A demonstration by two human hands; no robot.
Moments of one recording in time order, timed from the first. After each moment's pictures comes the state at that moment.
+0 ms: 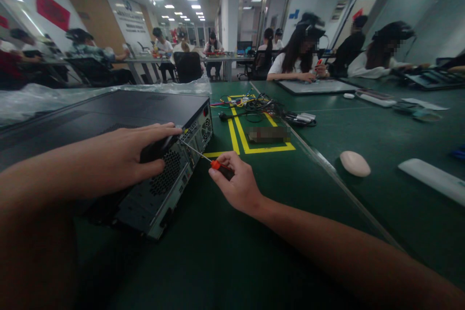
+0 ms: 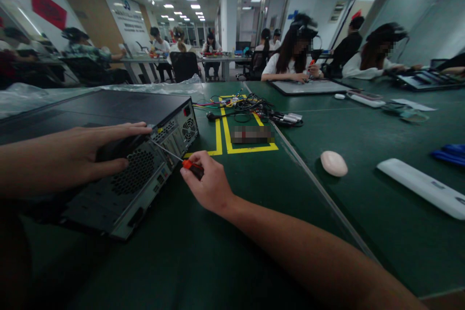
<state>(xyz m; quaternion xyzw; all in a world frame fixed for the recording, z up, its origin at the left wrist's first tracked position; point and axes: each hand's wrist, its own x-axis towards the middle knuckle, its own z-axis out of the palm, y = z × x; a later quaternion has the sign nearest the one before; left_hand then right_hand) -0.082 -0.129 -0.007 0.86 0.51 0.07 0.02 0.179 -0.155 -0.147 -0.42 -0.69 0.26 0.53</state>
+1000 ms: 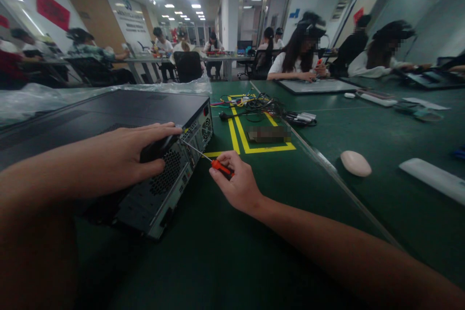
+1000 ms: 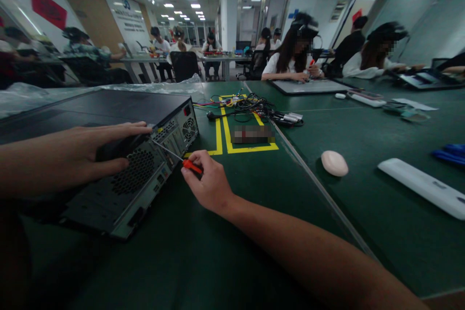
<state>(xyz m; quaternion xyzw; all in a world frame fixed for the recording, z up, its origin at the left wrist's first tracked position) -0.083 -0.129 -0.005 0.86 0.50 0.03 0.02 0.179 -0.154 -0.149 -0.41 -0.69 0.25 0.53</state>
